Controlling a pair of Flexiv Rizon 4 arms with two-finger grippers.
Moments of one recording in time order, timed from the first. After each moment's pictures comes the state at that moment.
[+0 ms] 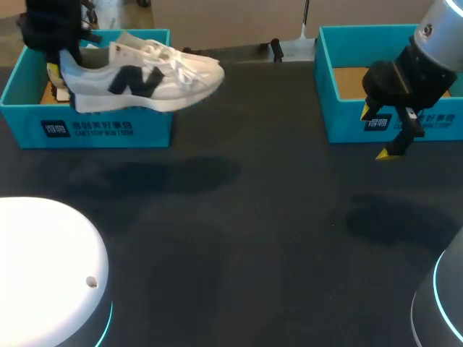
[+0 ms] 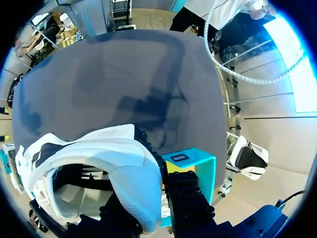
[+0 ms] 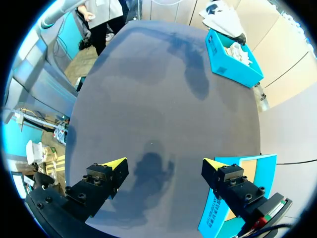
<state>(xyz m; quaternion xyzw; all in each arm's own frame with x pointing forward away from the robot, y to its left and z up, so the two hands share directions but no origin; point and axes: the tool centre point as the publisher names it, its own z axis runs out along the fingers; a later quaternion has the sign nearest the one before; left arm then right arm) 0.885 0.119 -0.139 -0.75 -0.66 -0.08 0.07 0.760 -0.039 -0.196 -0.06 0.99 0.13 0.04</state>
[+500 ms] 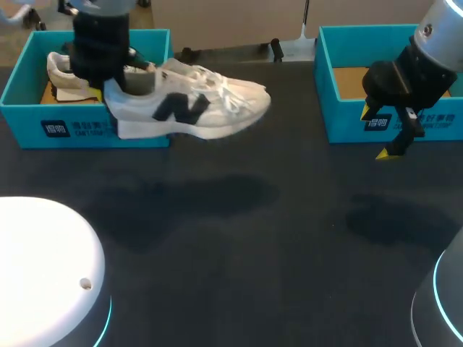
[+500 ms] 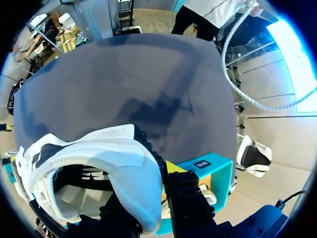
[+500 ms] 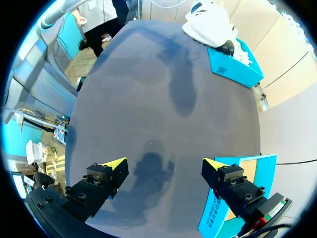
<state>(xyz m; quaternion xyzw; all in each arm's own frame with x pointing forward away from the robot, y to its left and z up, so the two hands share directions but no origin) 0.829 0.037 -0.153 -0.76 -0.64 -0.07 0.06 0.760 -0.039 -0.196 -0.06 0.99 0.13 0.04</state>
